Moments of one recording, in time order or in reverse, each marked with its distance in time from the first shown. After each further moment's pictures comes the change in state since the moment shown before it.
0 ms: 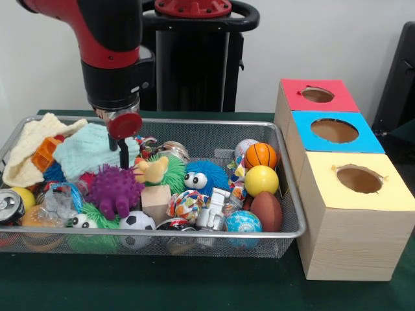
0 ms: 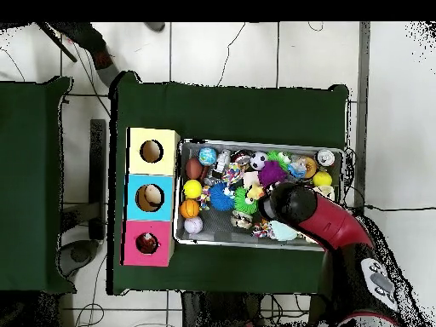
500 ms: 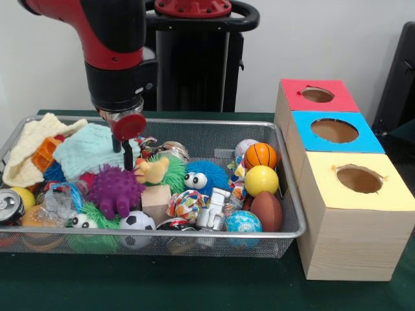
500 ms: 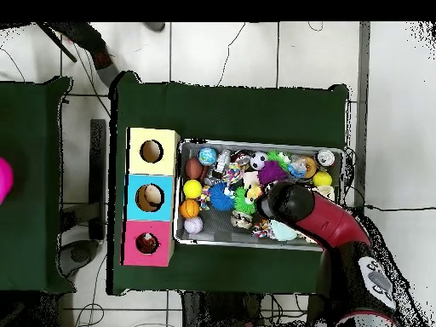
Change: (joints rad) arm 0.009 0.000 0.010 0.002 0.001 -0.003 0.000
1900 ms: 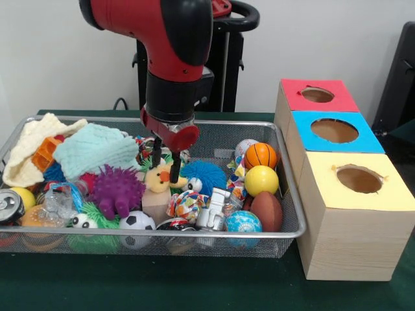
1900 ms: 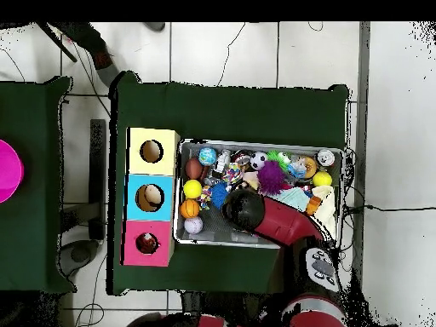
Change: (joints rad) arm 0.162 0.039 -0.038 0.073 0.007 -0.239 0.000
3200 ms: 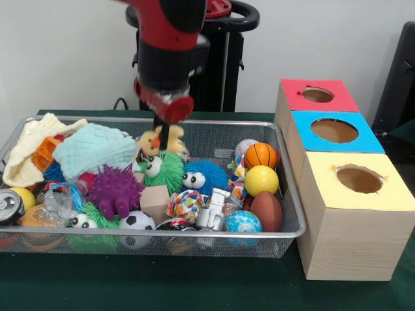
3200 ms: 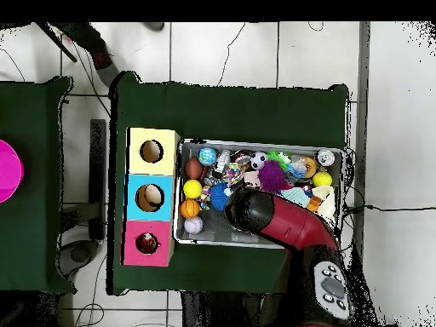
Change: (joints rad) arm 0.021 -0.127 -0.043 0.008 -0.001 0.207 0.000
